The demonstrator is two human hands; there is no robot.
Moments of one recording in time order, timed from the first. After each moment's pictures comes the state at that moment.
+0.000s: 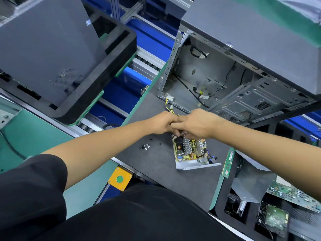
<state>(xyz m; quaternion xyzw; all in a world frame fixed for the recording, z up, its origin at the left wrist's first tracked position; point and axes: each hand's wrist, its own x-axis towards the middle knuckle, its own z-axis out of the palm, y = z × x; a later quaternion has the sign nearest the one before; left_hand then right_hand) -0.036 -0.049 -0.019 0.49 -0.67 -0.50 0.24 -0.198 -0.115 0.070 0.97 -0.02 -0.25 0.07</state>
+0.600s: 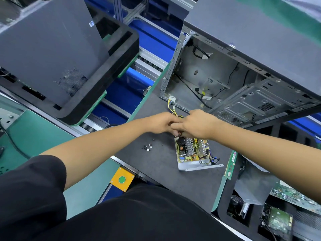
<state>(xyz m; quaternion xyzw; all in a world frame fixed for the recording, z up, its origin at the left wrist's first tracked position) -0.018 -0.047 -0.018 0.48 -0.68 -0.52 0.21 -0.191 -0.113 0.067 0.97 0.00 -0.24 0.10</state>
